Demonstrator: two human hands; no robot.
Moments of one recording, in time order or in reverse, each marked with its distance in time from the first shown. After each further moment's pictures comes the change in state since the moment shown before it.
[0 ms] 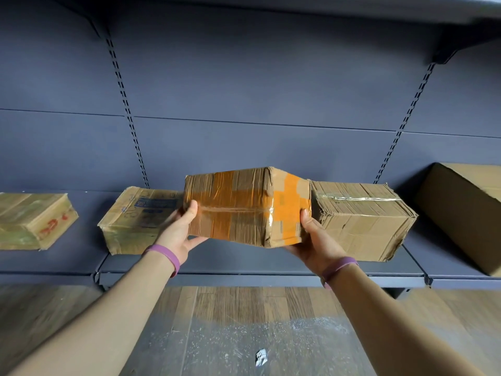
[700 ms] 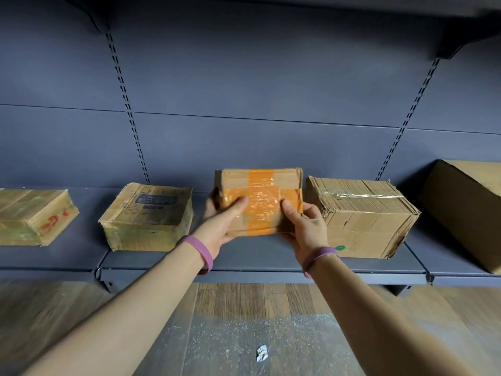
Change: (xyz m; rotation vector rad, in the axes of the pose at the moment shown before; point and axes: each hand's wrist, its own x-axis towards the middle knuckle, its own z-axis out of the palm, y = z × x) left_hand -0.038 -0.007 0.057 0.230 -0.248 0.051; right_hand 0.007 0.012 0.036 -0.061 0.194 -0.256
